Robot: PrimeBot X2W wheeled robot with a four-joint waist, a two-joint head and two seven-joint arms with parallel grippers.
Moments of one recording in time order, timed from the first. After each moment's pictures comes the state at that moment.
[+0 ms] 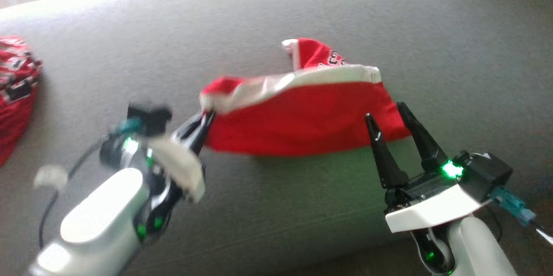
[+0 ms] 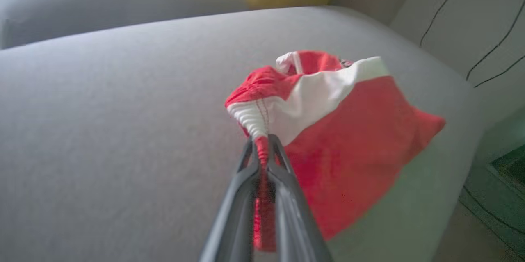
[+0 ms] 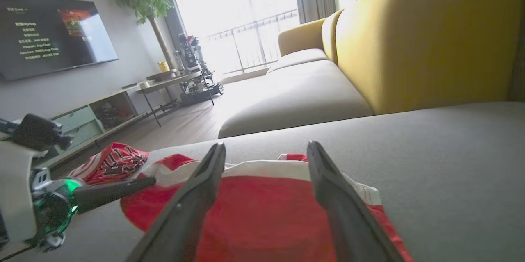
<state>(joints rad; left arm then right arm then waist) -0.59 0.43 -0.92 0.36 -0.86 0.02 -0.09 -0.09 -0.04 0.17 0.03 0.30 0.13 -0.26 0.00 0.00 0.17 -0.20</state>
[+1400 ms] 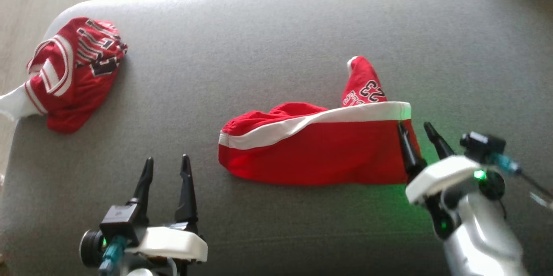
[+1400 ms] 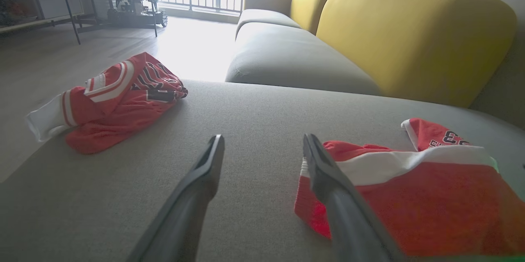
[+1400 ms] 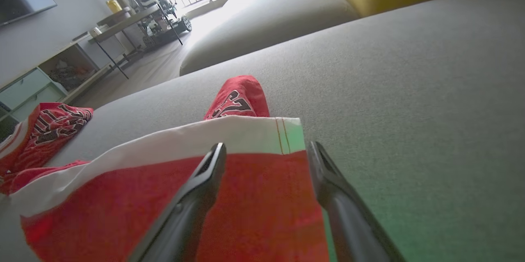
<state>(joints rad) 0.08 0.07 -0.27 0.03 -0.23 0.17 -0.25 -0.34 -0.04 -0.02 0.70 0.32 0.13 -0.25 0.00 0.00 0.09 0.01</state>
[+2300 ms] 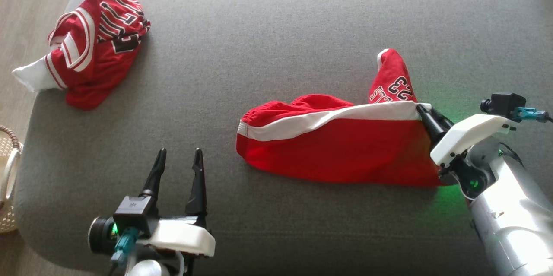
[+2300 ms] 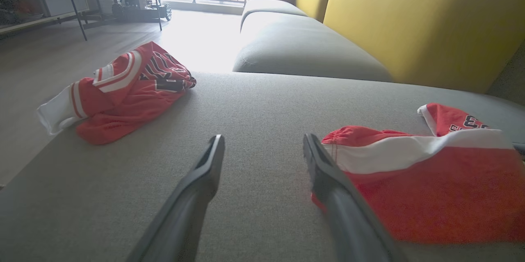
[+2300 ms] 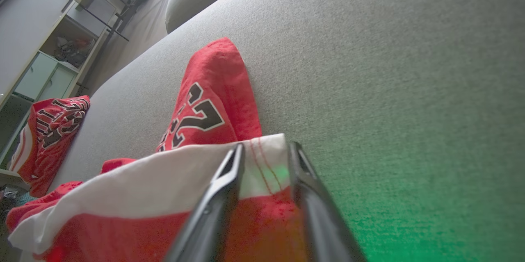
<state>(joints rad) 0.04 0.06 -0.29 0.07 -0.18 0.12 -0.25 -0.59 -0.19 0.12 0.95 0.73 0.13 0.05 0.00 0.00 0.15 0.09</state>
